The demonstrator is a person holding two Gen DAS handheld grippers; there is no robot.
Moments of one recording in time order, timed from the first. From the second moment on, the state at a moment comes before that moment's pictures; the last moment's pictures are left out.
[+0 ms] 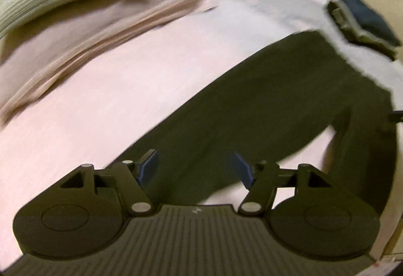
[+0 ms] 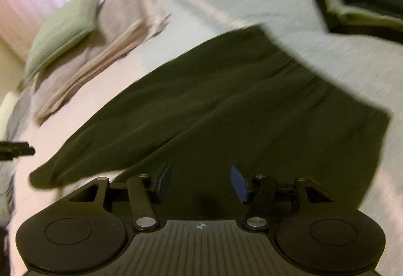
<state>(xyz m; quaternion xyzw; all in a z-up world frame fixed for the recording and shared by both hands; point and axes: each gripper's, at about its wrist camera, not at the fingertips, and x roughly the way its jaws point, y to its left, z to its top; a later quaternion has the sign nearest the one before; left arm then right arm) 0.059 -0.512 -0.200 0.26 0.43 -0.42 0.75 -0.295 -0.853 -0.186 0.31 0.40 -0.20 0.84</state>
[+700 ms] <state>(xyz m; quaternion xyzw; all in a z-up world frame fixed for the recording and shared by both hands) 0.059 -0.205 -0.243 0.14 0.50 -0.38 0.77 -0.123 -0.528 -0.258 0.21 0.55 0.11 0.80</state>
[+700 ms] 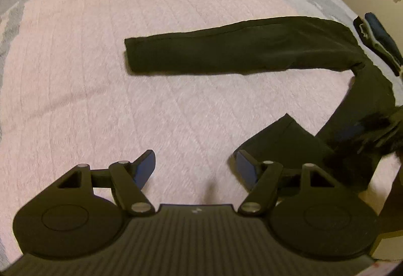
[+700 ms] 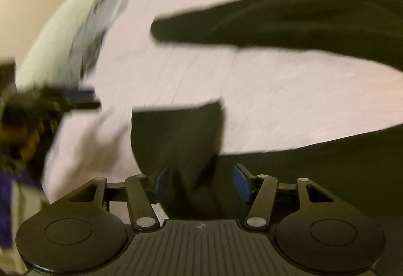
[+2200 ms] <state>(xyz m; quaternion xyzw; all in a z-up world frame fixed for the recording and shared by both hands) 0.218 -0.304 -0.303 0.20 0.44 -0.34 0.81 -0.015 -0.662 -0.273 -0.07 0.49 0.07 0.87</state>
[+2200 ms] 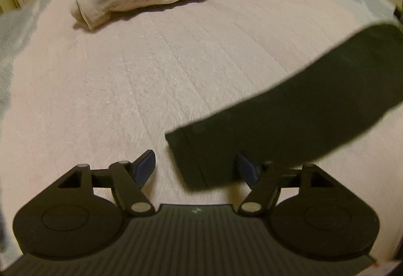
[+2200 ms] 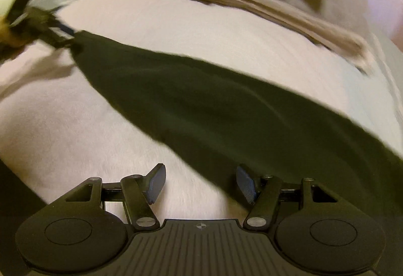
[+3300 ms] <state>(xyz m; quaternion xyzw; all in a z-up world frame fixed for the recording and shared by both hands) 0.294 -0.344 -0.237 0.09 0.41 -0.32 0.85 0.183 -0.730 -0.289 -0.17 0.44 0.07 0.88</state>
